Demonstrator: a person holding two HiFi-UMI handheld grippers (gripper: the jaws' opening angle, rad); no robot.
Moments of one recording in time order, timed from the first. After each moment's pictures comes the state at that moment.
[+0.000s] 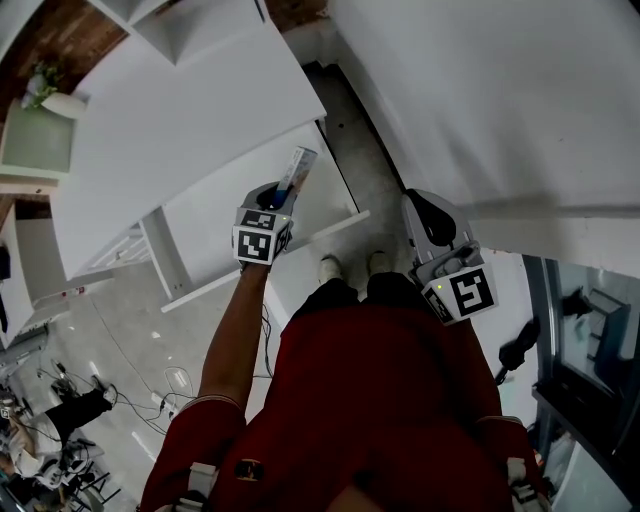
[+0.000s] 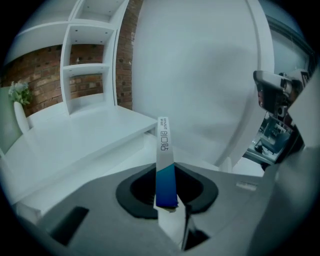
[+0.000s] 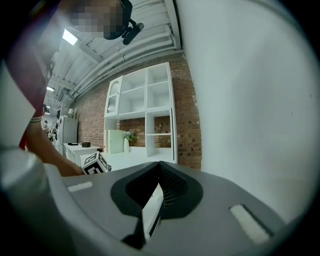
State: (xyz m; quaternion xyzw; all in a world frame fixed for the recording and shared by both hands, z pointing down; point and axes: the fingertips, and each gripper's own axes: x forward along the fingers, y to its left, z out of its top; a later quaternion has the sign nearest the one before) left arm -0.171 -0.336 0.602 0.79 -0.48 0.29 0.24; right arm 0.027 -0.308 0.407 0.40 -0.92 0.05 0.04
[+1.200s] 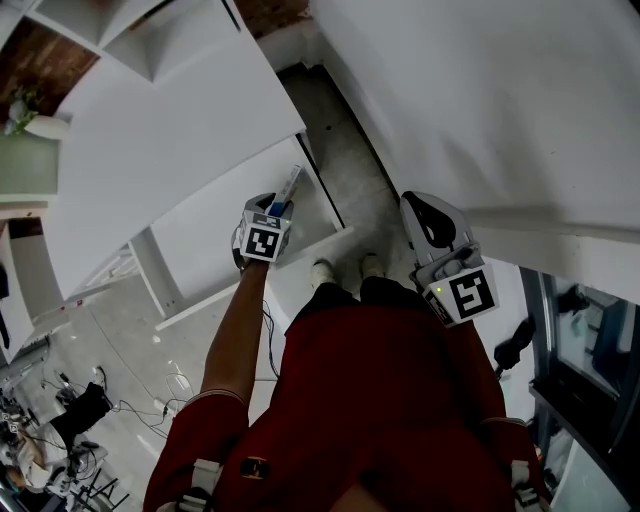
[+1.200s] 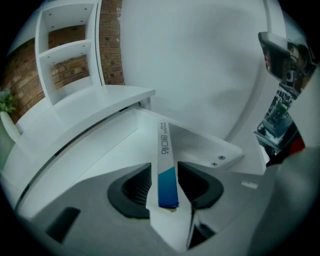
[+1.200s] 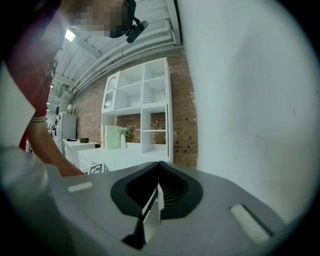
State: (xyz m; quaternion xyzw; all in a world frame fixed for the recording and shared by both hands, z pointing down) left arm -0.157 -0.356 0.684 0.76 -0.45 0.39 0.26; right arm 0.056 -0.346 0.415 0.40 -0.91 0.05 0.06
